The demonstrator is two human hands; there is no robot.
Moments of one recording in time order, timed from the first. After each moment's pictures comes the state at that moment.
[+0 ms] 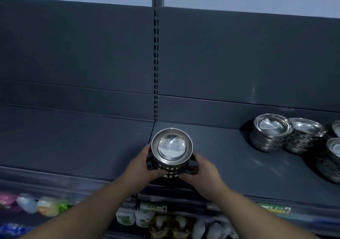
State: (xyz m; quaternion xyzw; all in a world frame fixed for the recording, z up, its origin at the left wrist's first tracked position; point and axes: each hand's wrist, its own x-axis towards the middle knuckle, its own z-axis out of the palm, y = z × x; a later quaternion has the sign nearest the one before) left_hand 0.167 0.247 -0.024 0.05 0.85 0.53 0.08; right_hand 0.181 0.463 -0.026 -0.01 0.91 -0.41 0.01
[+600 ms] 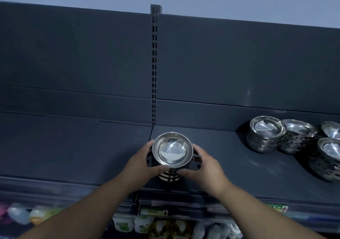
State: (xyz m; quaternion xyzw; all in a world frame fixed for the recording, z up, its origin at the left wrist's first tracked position) left_hand 0.160 0.240 -0.002 0.10 0.85 0.51 0.05; right_hand 0.184 0.460 0.006 -0.01 0.90 -0.43 -0.03
